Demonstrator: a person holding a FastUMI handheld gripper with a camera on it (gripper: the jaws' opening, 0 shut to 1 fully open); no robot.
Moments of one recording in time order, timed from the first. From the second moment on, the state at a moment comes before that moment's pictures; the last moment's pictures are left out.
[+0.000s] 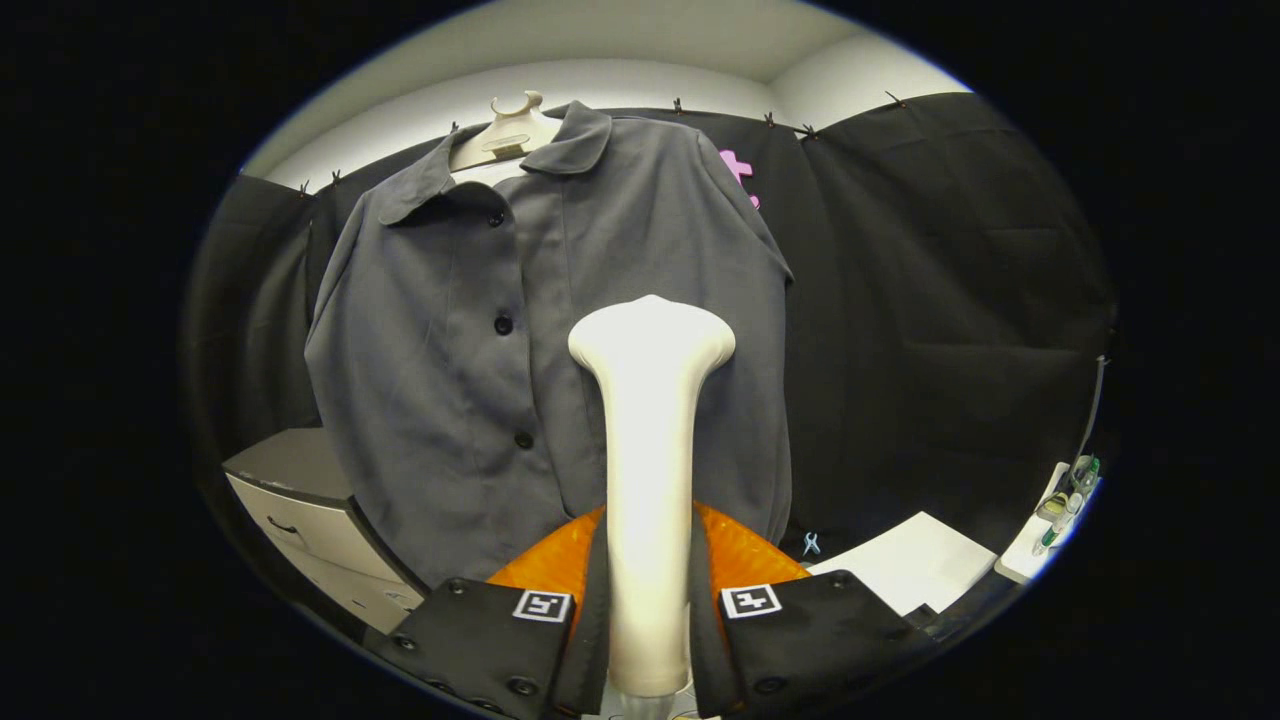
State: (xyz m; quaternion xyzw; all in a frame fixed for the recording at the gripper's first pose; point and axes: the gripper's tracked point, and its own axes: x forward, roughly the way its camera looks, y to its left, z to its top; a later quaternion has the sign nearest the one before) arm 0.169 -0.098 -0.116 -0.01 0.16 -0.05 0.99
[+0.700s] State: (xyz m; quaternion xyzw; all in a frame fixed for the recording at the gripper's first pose) arm 0.144 -0.107 -0.176 -0.01 0.21 -0.06 0.98
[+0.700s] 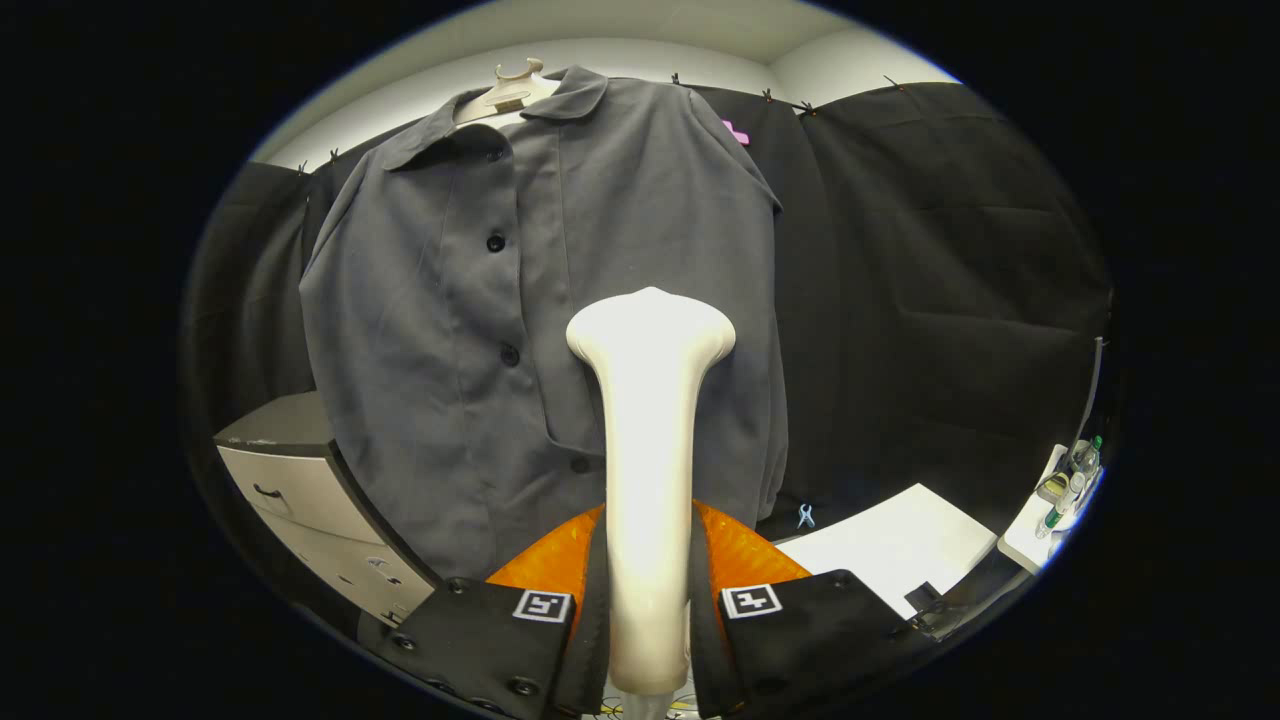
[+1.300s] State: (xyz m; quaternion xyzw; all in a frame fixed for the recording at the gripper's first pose) arm 0.124 -0.117 -0.234 0.00 0.25 -0.07 0.97
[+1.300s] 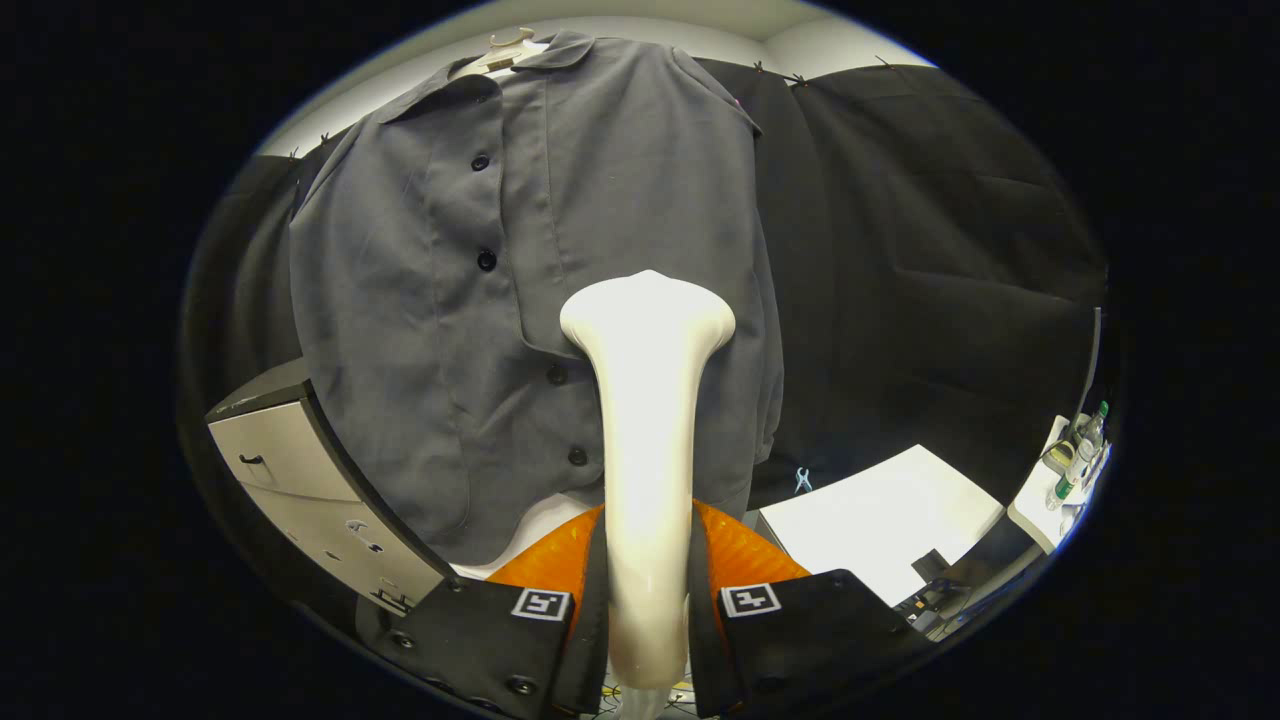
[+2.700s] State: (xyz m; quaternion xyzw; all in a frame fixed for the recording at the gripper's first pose) arm 0.036 0.006 -0.046 -0.03 0.09 -0.02 1.00
